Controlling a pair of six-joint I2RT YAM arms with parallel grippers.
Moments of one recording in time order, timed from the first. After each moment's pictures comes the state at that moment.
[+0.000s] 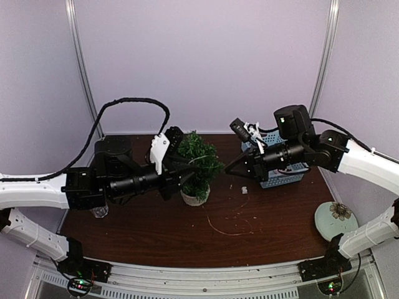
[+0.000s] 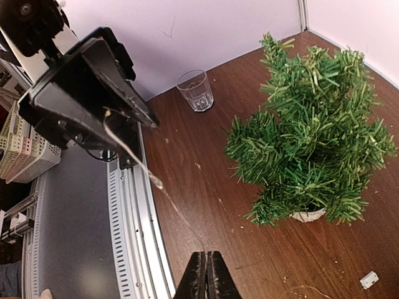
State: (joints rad) left arm -1.19 1.19 0.94 0.12 -0.14 -0.04; right arm 0.83 1.26 1.18 -0.45 -0.54 0.08
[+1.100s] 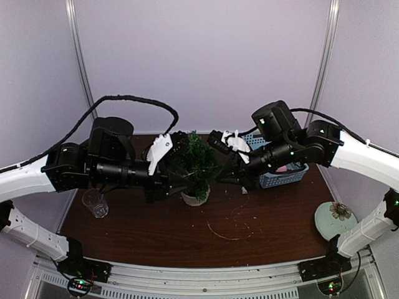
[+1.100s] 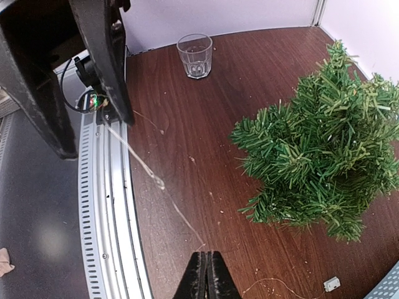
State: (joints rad) left arm -1.19 1.18 1.19 -0.42 0.08 0.04; right arm 1.00 1.38 1.40 -0.70 -0.31 -0.15
